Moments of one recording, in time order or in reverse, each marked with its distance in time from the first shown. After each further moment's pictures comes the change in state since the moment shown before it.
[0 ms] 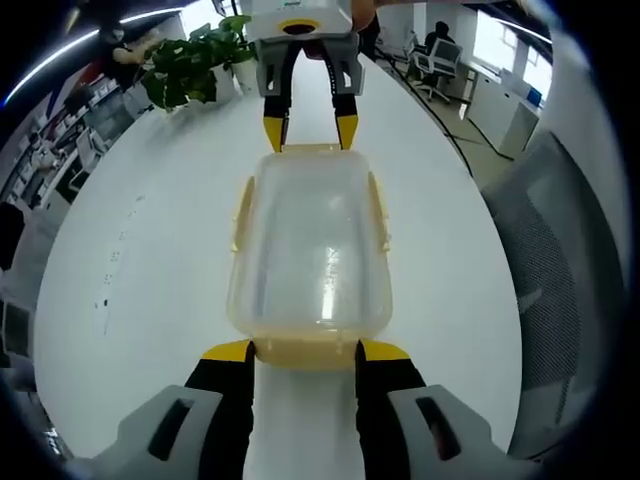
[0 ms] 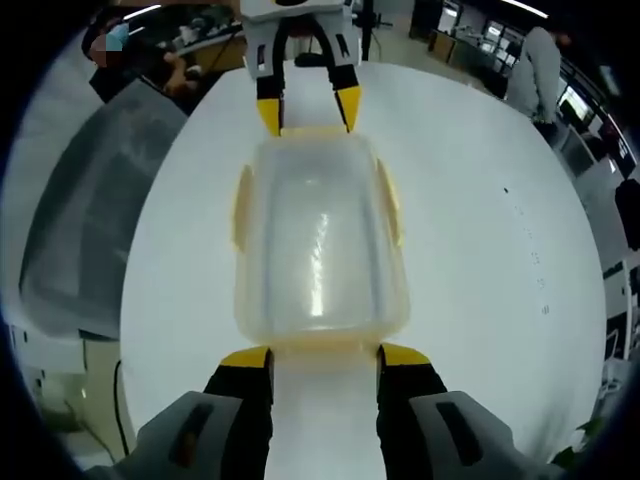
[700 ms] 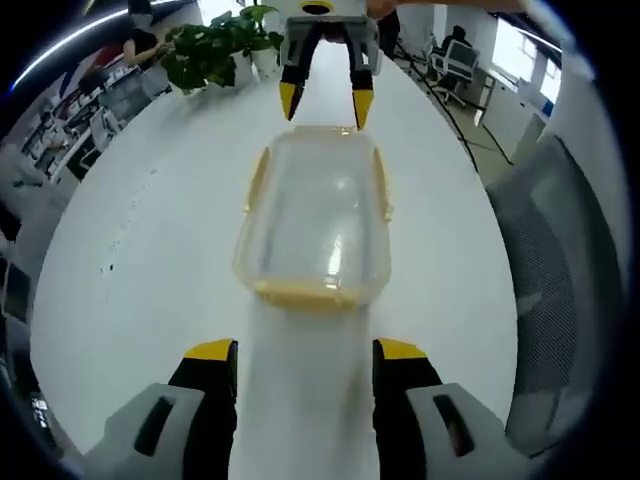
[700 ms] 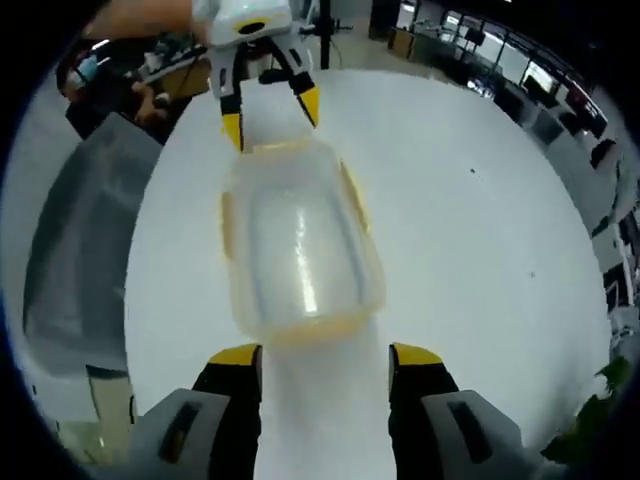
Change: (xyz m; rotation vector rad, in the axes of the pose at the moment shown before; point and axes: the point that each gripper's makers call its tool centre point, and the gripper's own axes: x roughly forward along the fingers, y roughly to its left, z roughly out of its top) left arm -0.016 -0.001 -0.025 -0.116 0.024 0.041; right arm -0.021 -0.004 -0.003 0.282 -0.093 -0.076
